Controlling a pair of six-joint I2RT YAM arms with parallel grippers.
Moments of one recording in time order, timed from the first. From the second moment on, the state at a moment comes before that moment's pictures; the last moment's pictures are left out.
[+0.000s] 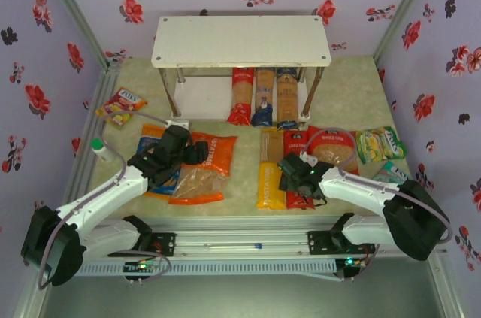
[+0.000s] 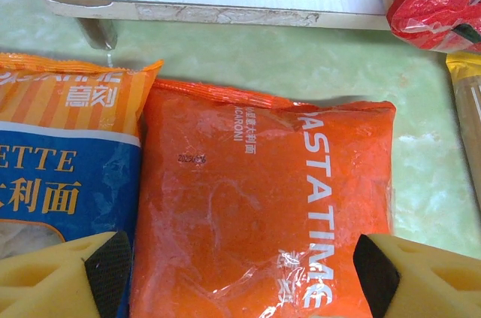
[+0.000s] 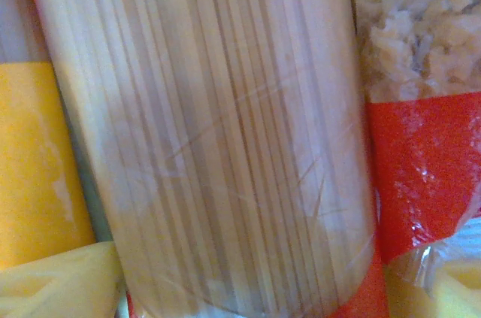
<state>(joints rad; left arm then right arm) -0.65 1.08 0.67 -0.37 -0.22 -0.49 0.79 1.24 0.52 -0.62 0.23 0.98</state>
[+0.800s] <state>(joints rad) -0.64 1.08 0.65 -0.35 -0.21 -0.49 0.84 1.32 0.62 -0.64 0.24 1.00</state>
